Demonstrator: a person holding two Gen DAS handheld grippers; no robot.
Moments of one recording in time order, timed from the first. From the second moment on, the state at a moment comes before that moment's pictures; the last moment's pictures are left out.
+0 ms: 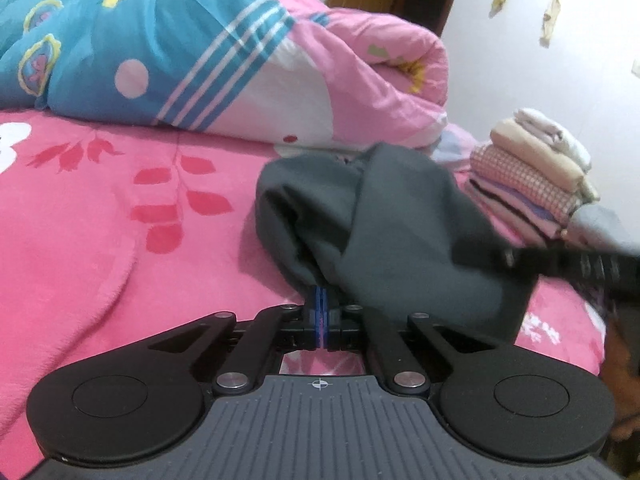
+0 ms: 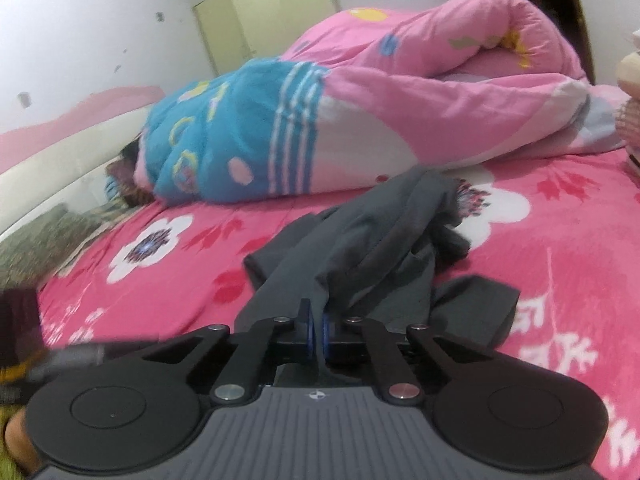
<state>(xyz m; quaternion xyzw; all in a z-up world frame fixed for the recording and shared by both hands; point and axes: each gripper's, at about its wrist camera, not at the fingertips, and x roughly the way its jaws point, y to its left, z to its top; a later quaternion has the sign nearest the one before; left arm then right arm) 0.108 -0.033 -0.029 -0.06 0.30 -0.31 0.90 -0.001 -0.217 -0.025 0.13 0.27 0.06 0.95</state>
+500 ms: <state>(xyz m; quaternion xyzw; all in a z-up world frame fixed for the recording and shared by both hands) 0.118 -0.018 -0.030 -0.13 0.27 -0.32 0.90 -0.046 -0.154 -0.060 0.06 0.32 0.16 0.93</state>
